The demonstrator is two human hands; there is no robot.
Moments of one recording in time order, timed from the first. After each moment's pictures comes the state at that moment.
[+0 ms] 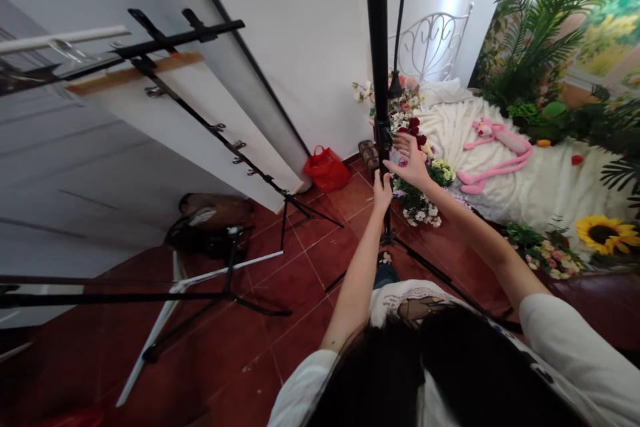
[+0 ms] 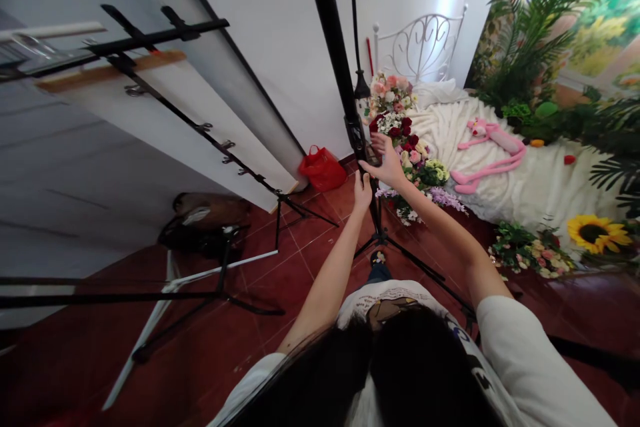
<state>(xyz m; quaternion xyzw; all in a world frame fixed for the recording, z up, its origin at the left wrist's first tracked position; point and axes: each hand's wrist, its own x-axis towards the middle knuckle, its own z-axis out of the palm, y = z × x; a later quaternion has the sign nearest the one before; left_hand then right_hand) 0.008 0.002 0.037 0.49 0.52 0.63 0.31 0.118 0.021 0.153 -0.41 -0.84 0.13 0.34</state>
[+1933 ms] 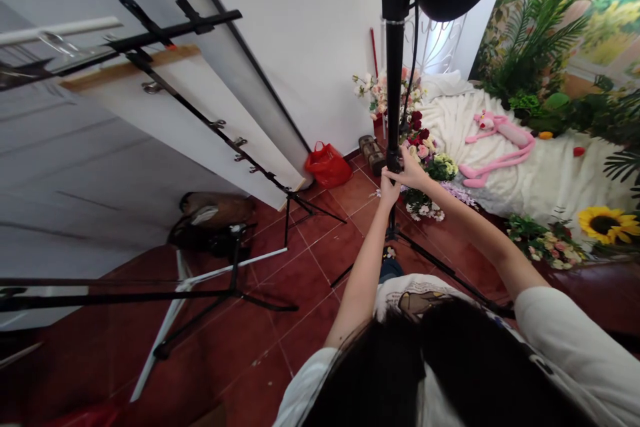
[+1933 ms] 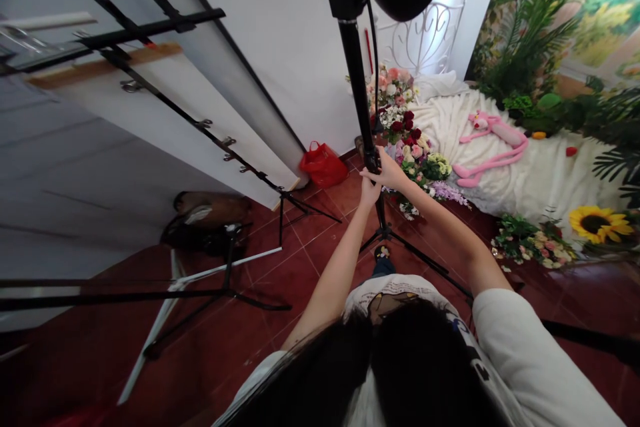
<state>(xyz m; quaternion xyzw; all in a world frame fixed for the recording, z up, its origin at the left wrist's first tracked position) 0.002 0.007 0.016 0.53 0.44 0.64 0.34 0.108 0.022 0.111 -0.35 -0.82 0.23 0.39</state>
